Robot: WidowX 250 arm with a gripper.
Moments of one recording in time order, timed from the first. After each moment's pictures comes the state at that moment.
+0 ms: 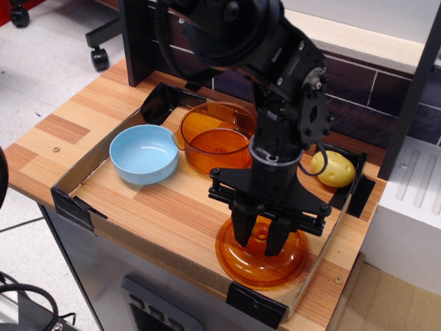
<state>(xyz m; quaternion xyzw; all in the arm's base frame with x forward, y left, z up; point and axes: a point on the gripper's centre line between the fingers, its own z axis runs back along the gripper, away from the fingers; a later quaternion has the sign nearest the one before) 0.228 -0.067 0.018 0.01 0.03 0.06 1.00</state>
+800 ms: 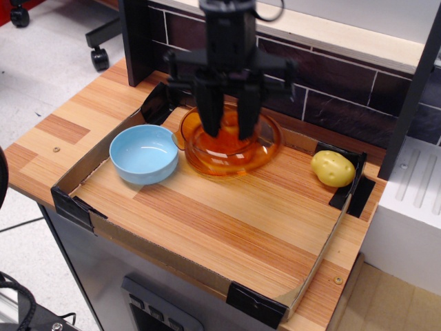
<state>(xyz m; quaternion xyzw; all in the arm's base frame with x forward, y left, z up) 0.261 -0.013 0.107 -0.03 0.04 0.15 0.99</state>
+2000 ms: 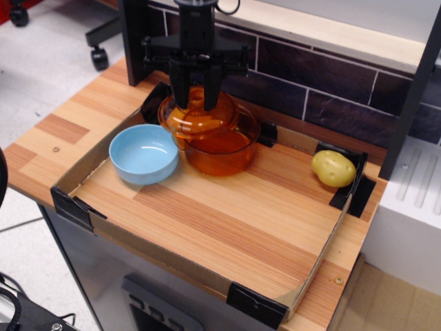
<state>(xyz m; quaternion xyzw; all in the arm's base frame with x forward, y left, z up) 0.316 0.052 0.066 0.02 0.04 0.23 0.97</state>
